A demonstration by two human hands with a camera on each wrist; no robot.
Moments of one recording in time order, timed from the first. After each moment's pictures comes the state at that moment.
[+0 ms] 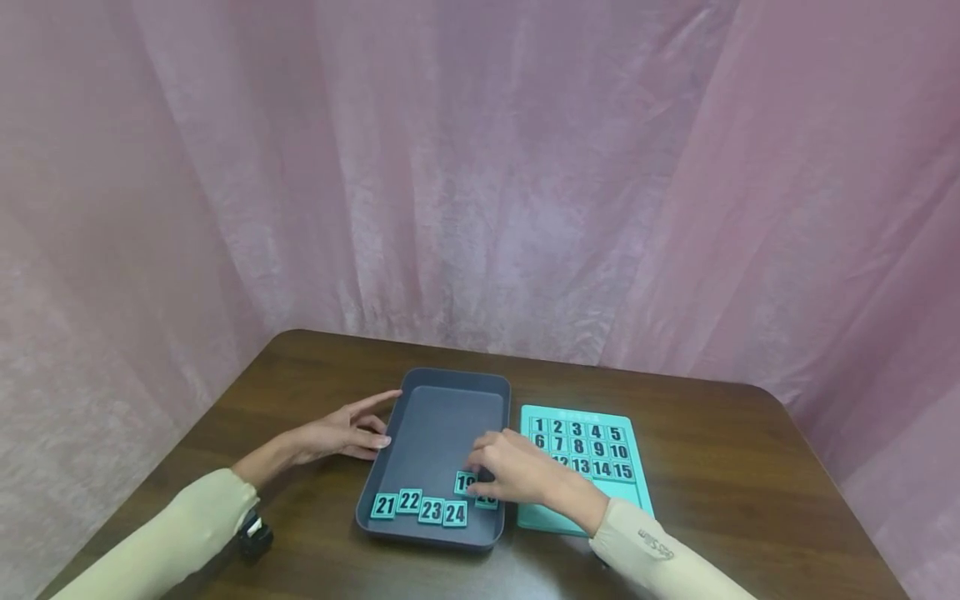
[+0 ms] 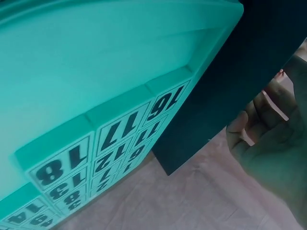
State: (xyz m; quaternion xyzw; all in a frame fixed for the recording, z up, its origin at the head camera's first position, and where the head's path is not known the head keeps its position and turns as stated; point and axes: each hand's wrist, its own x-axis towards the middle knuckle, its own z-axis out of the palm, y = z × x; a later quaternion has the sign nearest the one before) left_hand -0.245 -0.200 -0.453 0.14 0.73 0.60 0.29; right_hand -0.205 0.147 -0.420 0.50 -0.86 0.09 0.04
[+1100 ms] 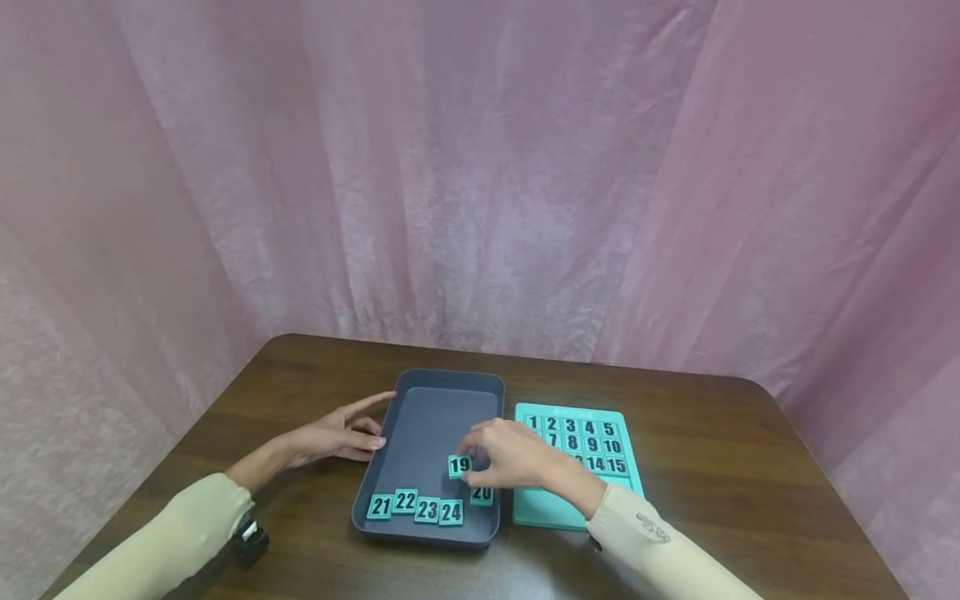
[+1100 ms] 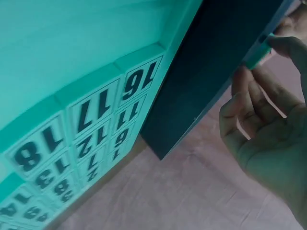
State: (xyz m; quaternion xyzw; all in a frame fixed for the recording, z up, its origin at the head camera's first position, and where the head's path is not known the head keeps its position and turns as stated) left_hand -0.250 -0.200 -0.458 0.13 0.74 0.60 0.28; right_hand -0.209 0.150 -0.405 0.44 -0.88 0.18 -0.02
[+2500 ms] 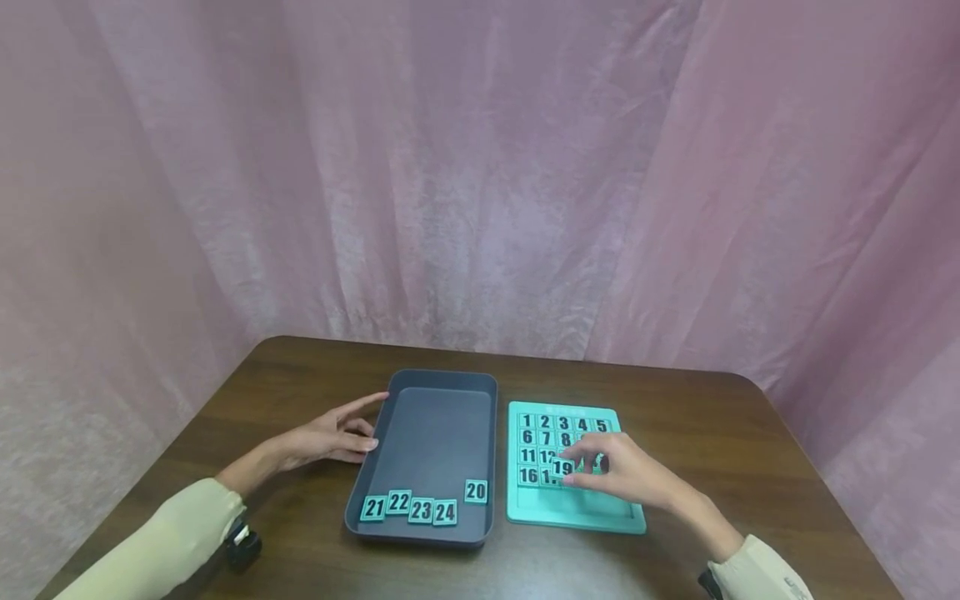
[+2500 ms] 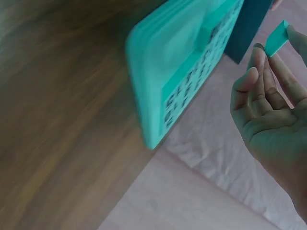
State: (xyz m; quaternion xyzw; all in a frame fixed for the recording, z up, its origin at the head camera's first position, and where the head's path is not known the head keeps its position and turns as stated) left_hand -0.250 -0.201 -0.458 0.14 0.74 0.60 0.28; right_hand -0.183 0.297 -0.414 0.40 -0.86 0.33 0.02
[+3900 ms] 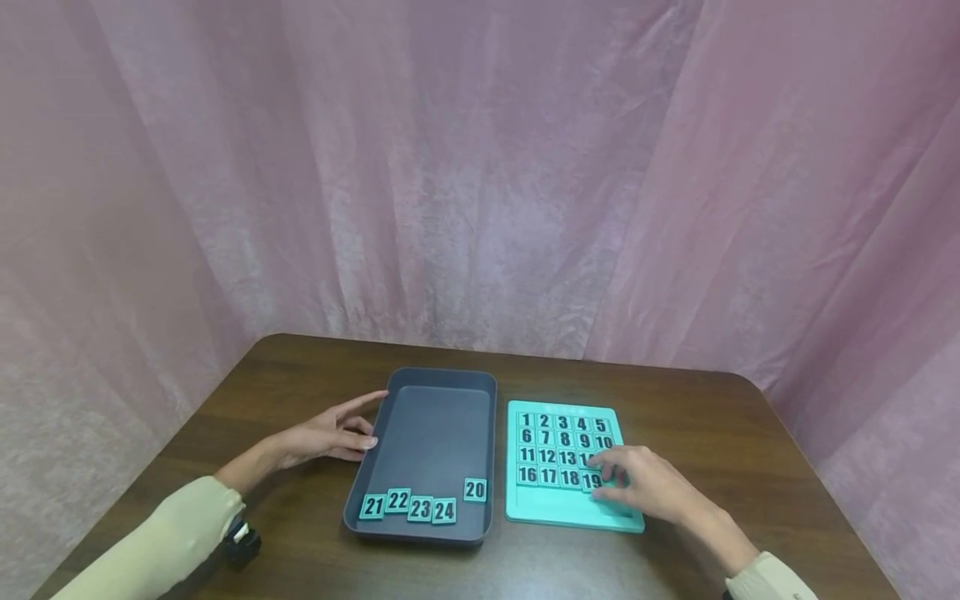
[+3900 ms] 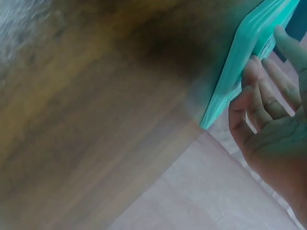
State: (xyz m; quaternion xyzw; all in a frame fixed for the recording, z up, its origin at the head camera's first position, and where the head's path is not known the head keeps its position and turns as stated) left_hand -0.251 -0.203 -0.457 0.14 0.74 0.59 0.28; right_hand -0.183 0.331 -0.446 0.34 -0.90 0.25 0.04
